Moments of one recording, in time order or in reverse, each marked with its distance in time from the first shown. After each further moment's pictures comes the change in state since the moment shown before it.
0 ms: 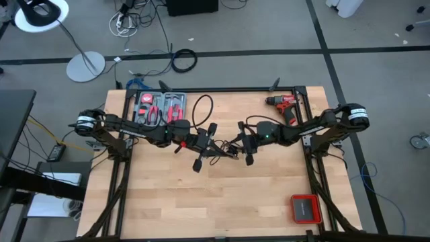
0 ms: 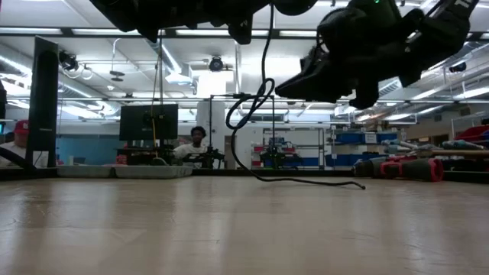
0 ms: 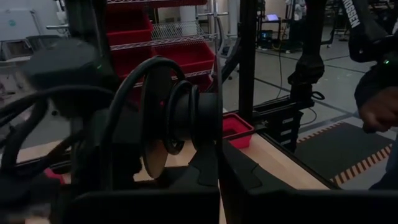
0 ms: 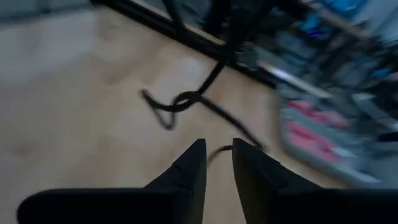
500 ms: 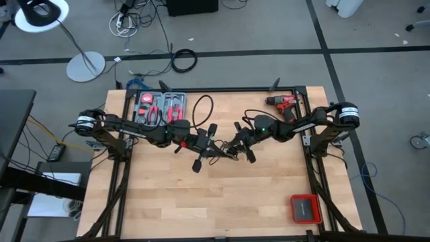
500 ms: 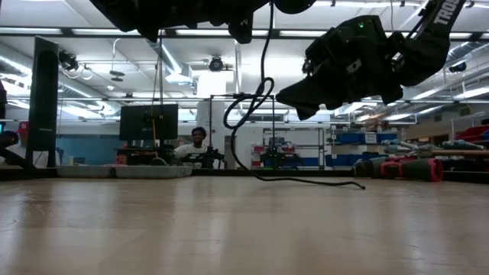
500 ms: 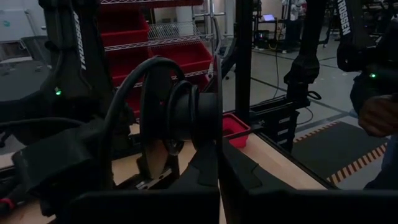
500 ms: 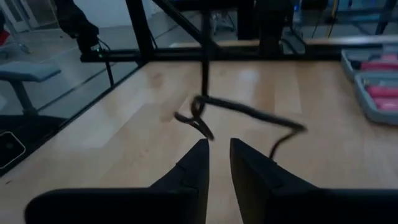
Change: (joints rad) left arm 0.000 0.000 0.000 0.000 0.011 0.003; right arm -0.127 0.109 0.000 0.123 -0.372 0.471
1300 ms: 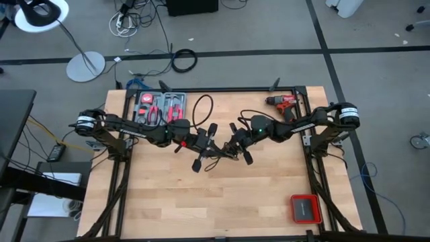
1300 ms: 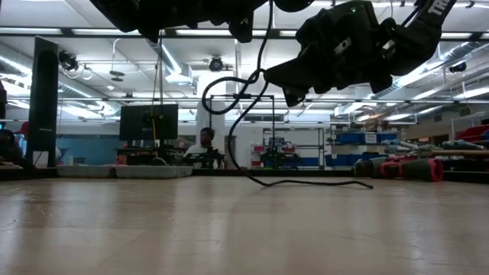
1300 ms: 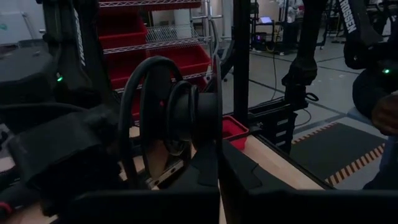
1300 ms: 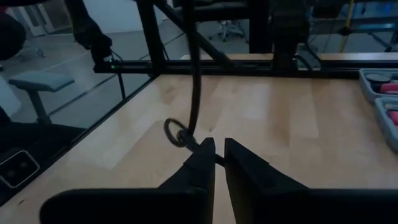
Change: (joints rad) left arm 0.003 0.000 0.000 0.010 0.017 0.000; right arm 0.045 0.006 0.097 -0.052 0.004 0.017
